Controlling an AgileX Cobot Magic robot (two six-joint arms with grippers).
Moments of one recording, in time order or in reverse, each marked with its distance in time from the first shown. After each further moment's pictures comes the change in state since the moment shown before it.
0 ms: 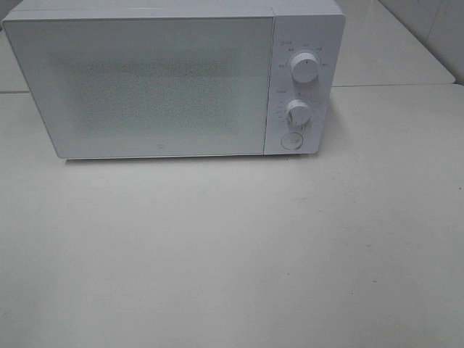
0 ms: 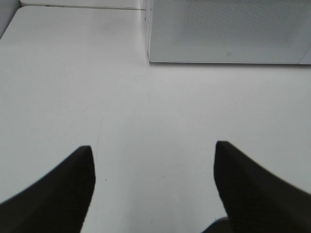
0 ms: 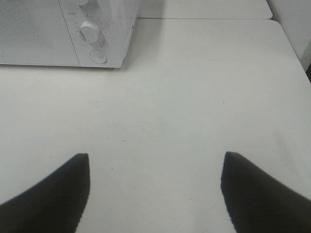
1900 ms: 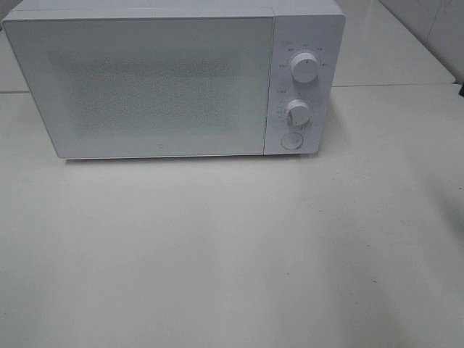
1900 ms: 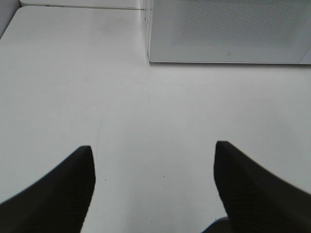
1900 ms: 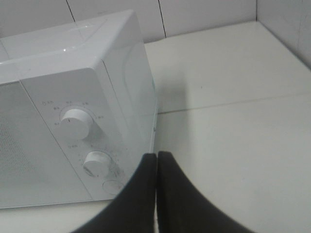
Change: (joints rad) left arm 0.000 0.000 0.000 0.000 0.000 0.000; right arm 0.000 0.926 0.175 -0.035 -1.370 0.247
